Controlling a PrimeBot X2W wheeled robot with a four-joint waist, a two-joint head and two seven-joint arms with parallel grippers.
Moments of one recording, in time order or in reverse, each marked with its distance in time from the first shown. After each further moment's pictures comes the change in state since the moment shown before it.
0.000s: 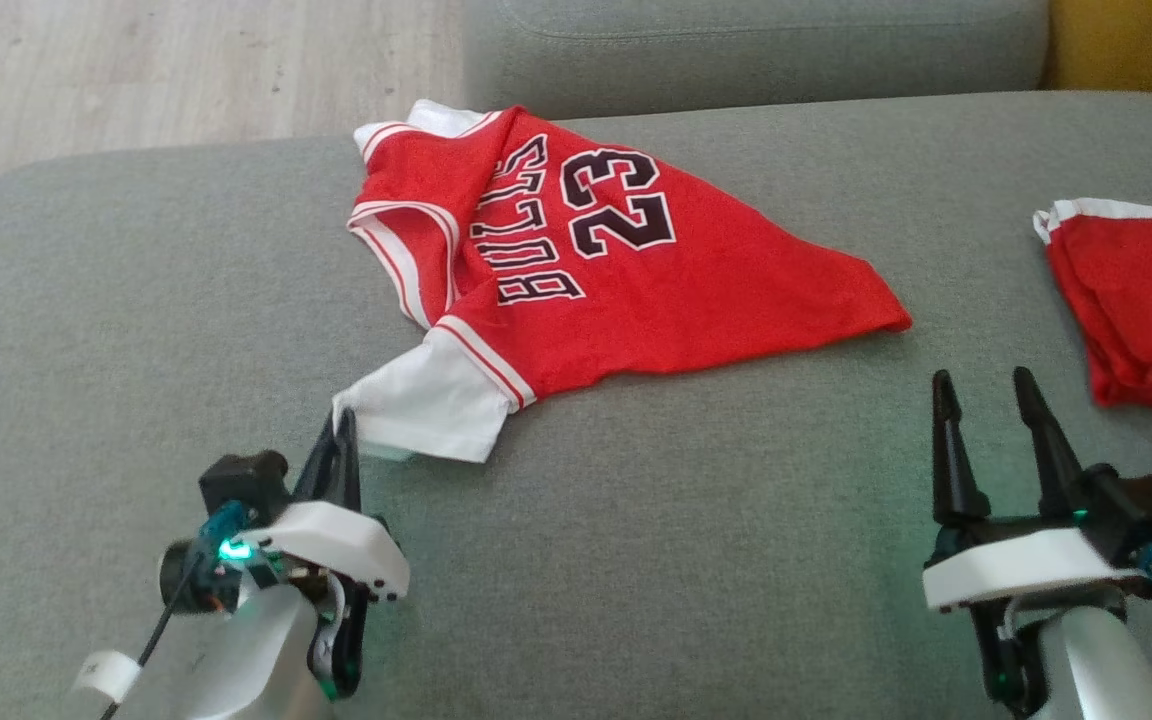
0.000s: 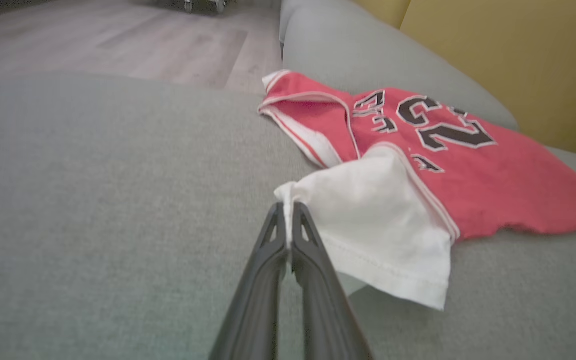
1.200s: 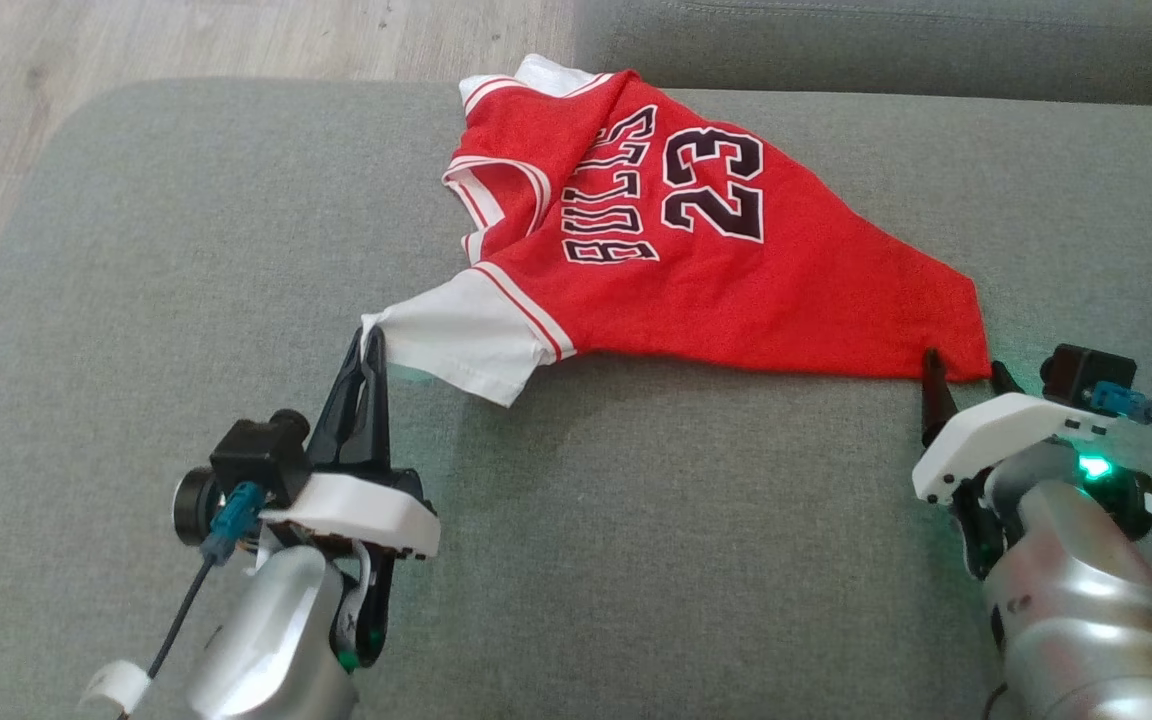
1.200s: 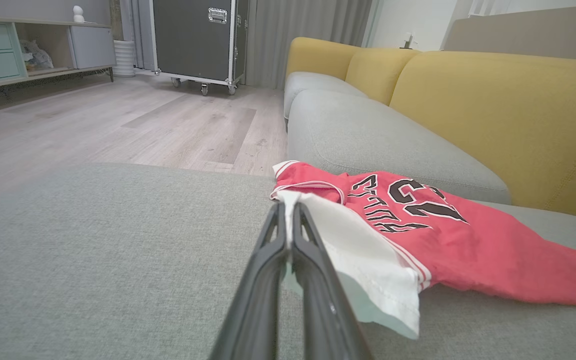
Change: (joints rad) left arm 0.035 -0.005 0.018 -0.270 0.121 0.007 -0.054; right arm -0.534 -0.002 -0.270 0.878 -0.143 0.000 0.117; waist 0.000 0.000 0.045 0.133
